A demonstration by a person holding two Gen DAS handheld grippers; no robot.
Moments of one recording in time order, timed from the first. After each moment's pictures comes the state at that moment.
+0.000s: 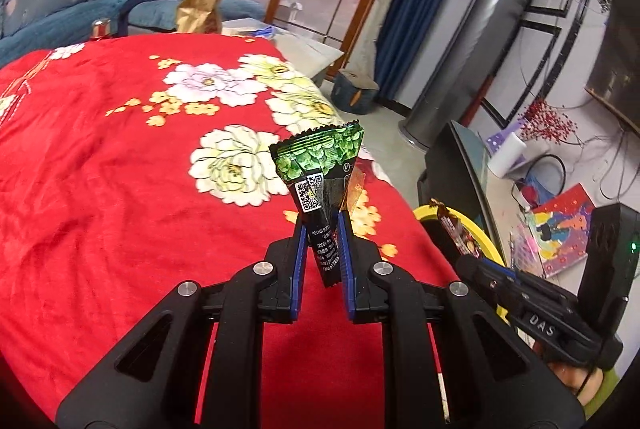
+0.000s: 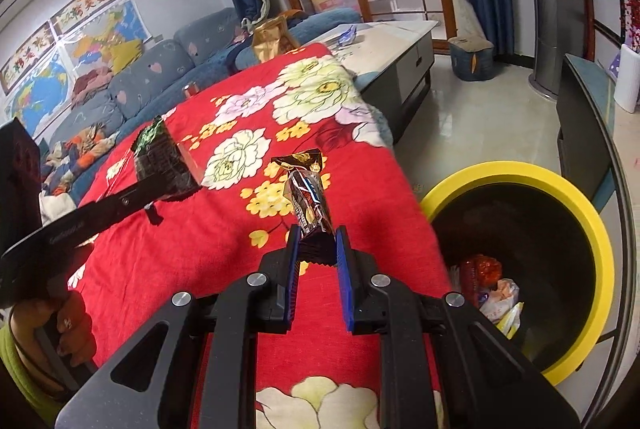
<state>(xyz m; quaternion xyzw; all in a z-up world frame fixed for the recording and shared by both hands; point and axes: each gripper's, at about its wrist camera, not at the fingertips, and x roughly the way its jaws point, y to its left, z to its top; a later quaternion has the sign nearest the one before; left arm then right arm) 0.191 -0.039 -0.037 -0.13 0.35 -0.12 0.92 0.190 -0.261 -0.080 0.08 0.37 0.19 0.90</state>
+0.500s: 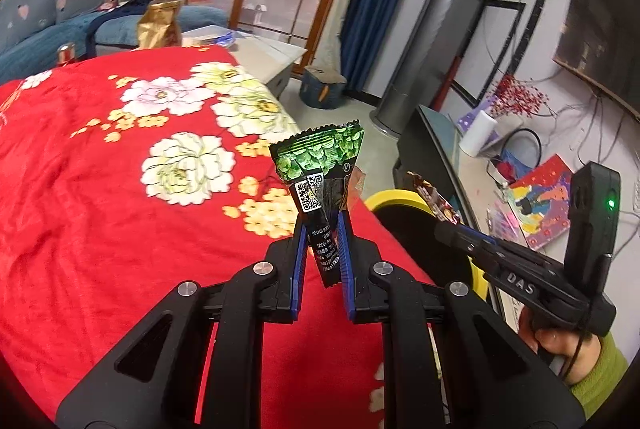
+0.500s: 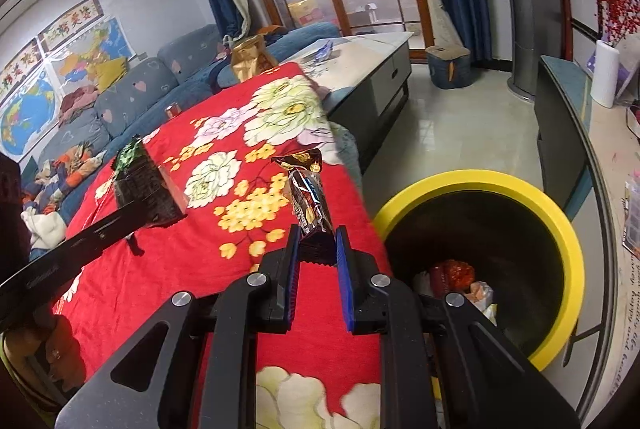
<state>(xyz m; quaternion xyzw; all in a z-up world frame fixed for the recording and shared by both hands) 0.175 -0.084 -0.023 -0.09 0.34 -0.18 0.92 0.181 -0.299 -0.068 0.10 0.36 0.15 0.92</state>
